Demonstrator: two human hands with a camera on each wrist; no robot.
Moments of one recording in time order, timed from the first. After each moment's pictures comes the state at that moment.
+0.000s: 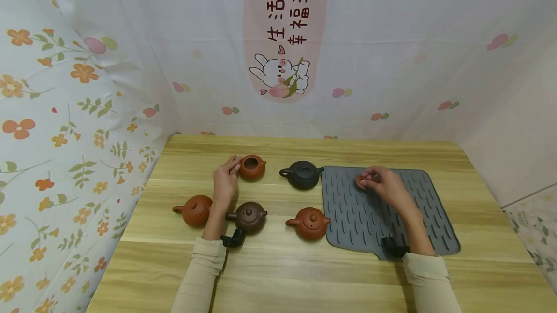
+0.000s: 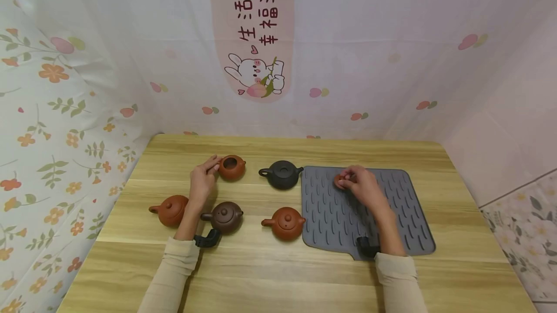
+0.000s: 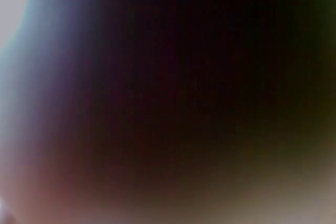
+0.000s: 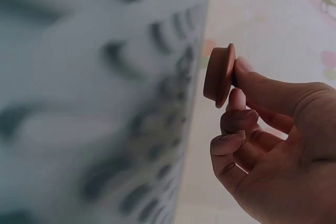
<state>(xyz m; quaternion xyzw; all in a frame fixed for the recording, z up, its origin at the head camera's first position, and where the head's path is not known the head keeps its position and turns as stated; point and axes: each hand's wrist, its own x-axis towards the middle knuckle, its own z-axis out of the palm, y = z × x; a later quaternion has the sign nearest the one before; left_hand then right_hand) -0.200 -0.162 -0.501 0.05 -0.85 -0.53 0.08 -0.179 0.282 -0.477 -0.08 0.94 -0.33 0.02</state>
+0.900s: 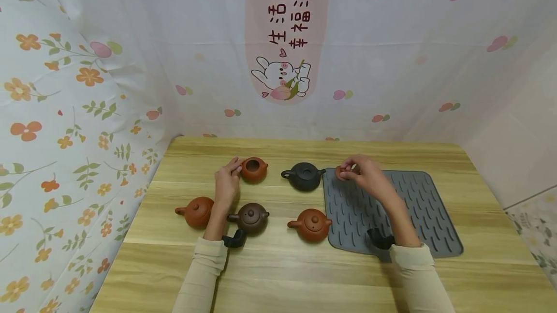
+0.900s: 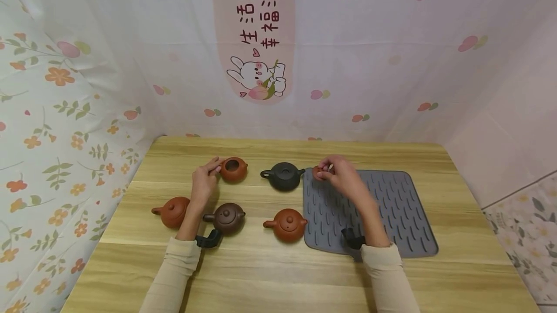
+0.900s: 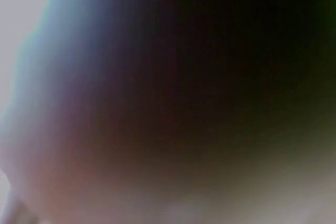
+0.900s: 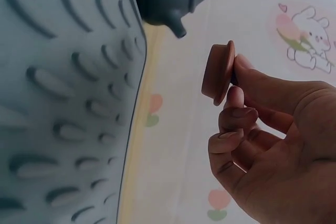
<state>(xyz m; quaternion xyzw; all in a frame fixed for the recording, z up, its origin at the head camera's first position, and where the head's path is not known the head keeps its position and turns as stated) -0.201 -0.163 -0.501 0.04 -0.86 -0.50 0.08 -0.192 0.228 -0.444 -0.15 0.93 -0.34 0.01</state>
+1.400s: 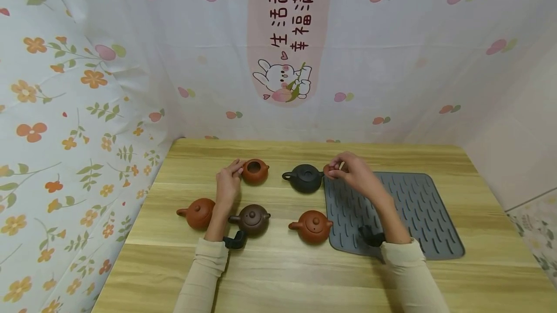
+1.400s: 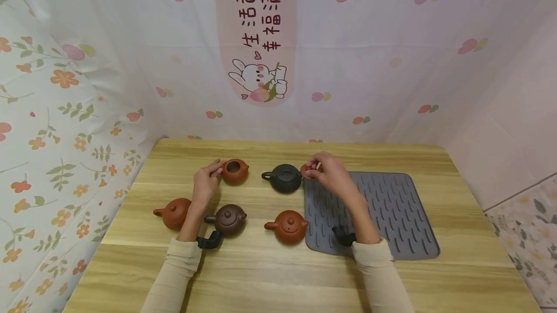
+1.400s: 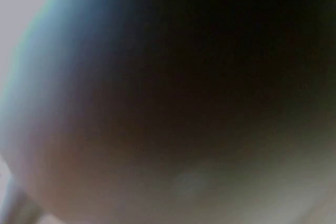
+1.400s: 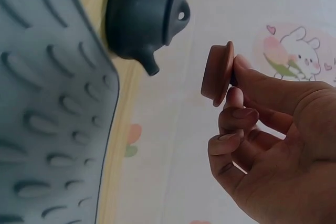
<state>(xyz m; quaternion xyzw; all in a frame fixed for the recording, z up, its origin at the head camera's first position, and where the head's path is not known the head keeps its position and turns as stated) -0.202 -0.164 -0.501 0.04 -0.87 -0.49 0.08 -0.197 0.198 -0.430 -0.18 0.92 -0.34 0.00</state>
